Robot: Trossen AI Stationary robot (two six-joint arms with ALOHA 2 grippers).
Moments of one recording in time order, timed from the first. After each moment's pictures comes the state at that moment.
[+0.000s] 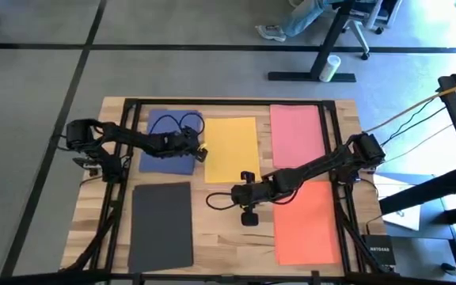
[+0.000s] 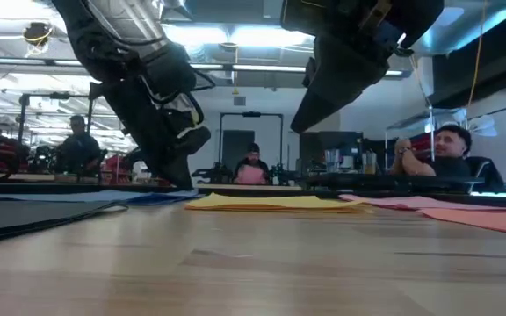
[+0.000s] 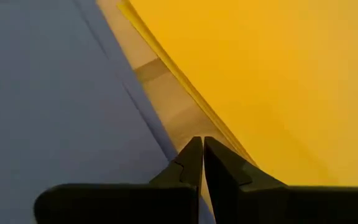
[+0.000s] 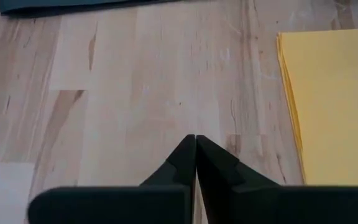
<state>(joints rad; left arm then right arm) 0.26 1.58 0.62 0.06 -0.40 -0.63 0.31 1.77 1.16 -0.34 0.10 0.28</state>
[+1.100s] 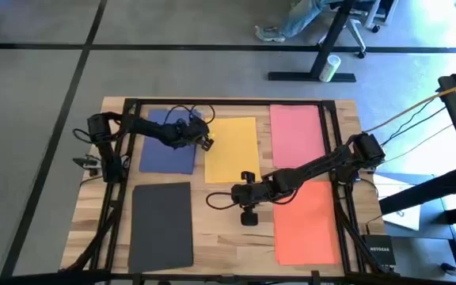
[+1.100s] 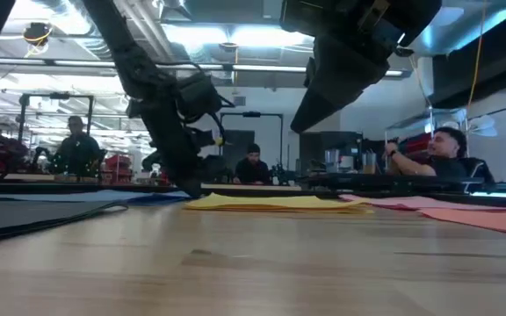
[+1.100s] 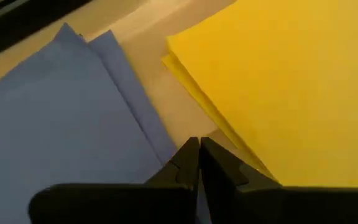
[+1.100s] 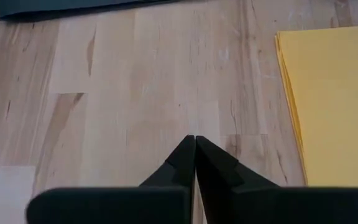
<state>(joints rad) 0.40 1.81 0.82 0.02 -0.49 -0.41 0.31 1.77 1.16 -0.34 0.10 0.31</state>
